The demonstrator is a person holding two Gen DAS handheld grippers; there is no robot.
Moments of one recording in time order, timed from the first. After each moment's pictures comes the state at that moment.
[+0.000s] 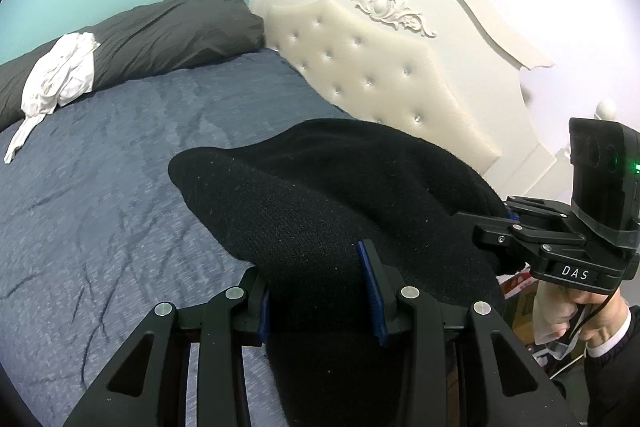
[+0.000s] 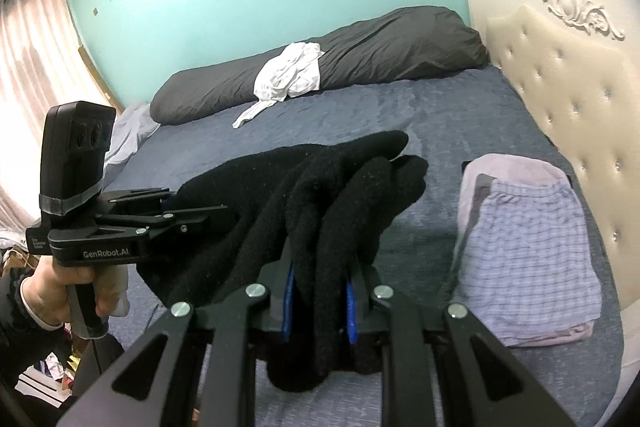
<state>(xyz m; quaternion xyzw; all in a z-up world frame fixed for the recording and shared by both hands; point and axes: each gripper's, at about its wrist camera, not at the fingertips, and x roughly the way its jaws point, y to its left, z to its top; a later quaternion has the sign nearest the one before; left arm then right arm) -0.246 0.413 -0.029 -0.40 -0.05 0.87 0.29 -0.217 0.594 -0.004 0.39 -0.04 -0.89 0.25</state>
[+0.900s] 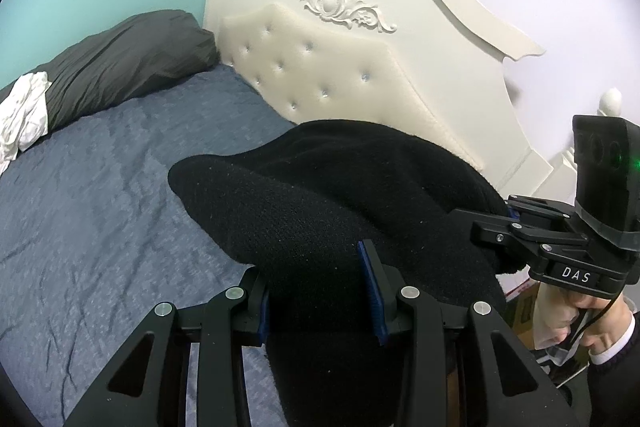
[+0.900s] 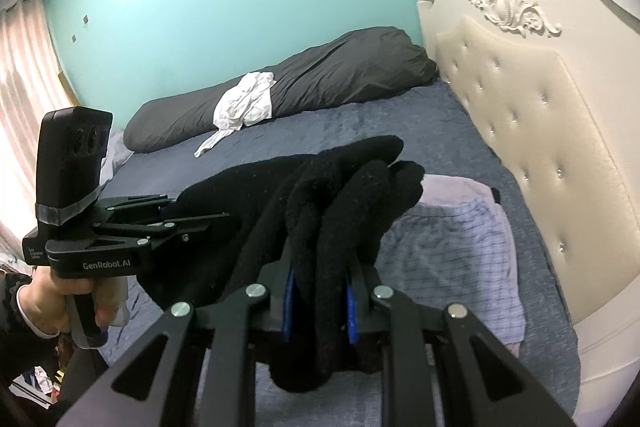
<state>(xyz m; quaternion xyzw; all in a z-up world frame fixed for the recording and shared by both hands) -0.290 0.552 -0.007 -0.39 -0.02 0.87 0.31 -0.236 0.728 0.015 0.36 -0.05 -0.91 0.20</state>
